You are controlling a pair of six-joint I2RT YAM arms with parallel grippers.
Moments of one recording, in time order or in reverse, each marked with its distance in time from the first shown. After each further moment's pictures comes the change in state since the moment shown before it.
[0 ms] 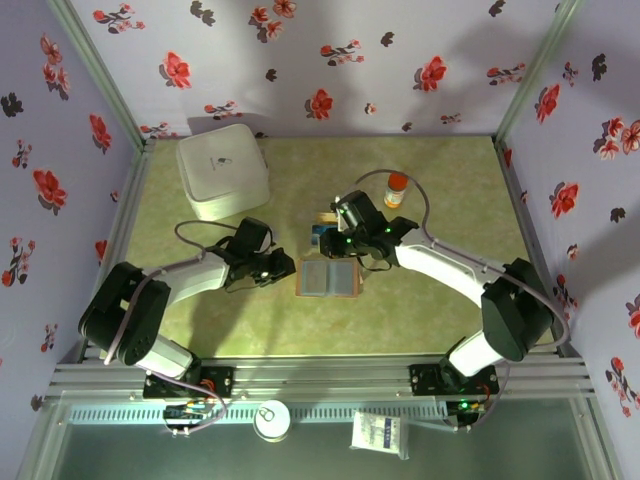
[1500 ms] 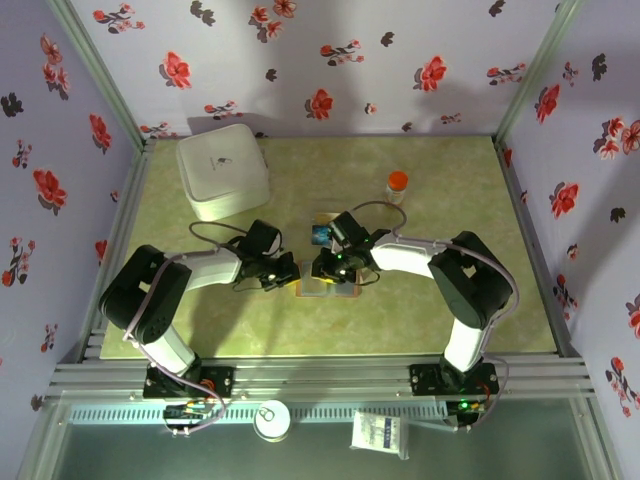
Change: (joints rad) left arm -0.026 0.140 0.043 0.006 0.030 0.005; right arm 0.000 0.263 -0.084 0.130 -0.205 0.277
